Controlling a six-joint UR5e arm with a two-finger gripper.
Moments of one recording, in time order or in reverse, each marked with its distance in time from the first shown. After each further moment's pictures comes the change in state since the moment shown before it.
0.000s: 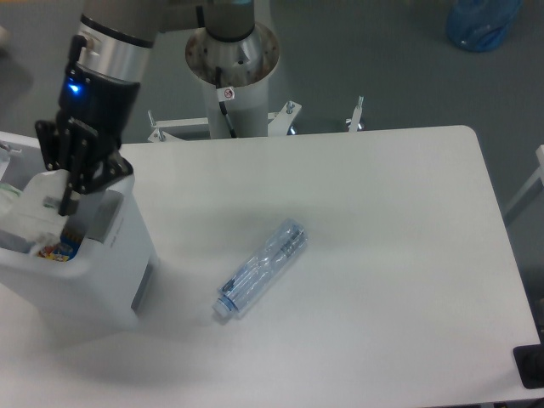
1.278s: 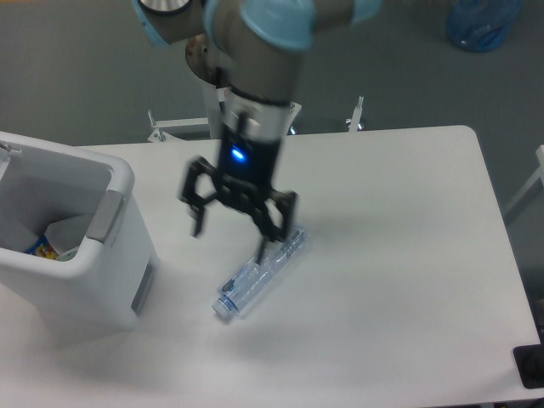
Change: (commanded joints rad) arm 0.365 -0.279 0.040 -0.009 0.037 0.204
